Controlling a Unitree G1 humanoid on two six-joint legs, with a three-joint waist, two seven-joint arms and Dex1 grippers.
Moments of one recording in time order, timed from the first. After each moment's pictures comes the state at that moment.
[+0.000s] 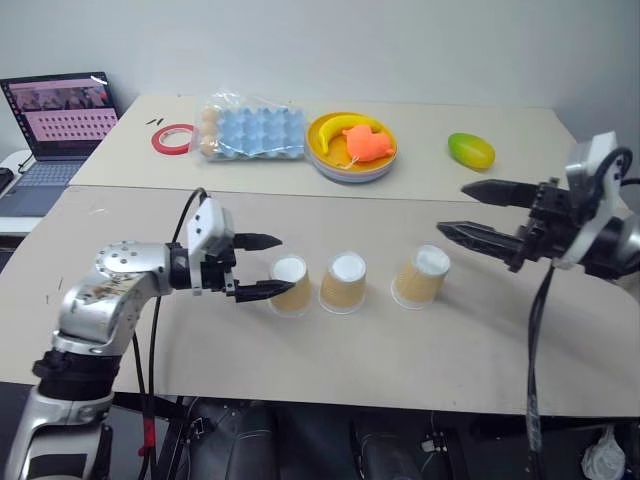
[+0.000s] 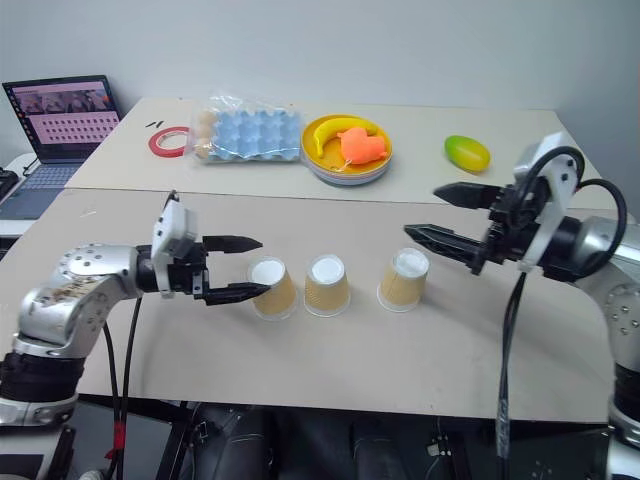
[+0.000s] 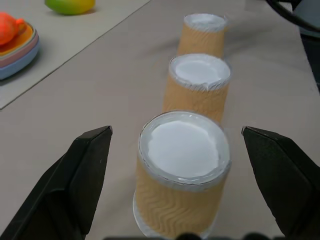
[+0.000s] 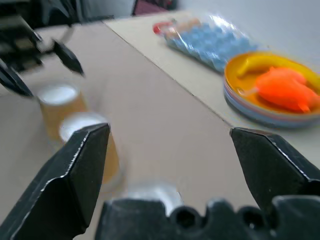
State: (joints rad) left arm -0.47 0.77 0.07 -0.26 -0.57 0.61 -1.12; right arm -0.34 -0.99 -0.32 -0.27 0.70 0.72 0.96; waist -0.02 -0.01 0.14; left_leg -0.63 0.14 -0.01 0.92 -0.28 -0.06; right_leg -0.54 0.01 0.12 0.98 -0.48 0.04
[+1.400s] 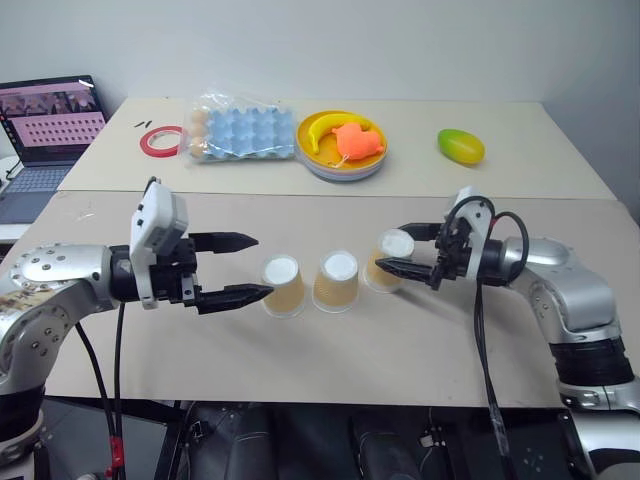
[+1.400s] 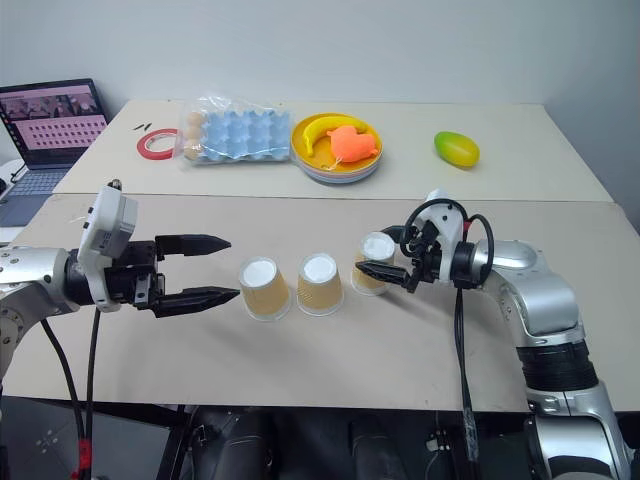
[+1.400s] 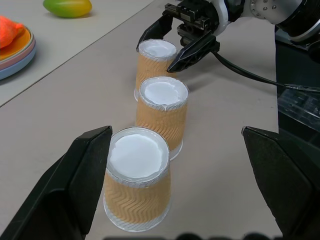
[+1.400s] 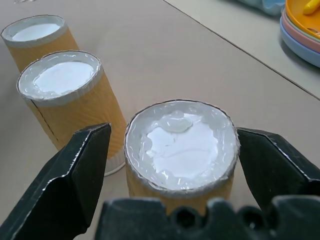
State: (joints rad) left arm -0.33 0.94 0.26 -0.49 -0.87 0.84 -0.99; right arm -0.54 -0.68 0.02 -0.09 0.46 0.61 0.96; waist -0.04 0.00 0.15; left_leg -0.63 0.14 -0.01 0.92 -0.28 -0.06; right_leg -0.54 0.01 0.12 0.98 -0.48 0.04
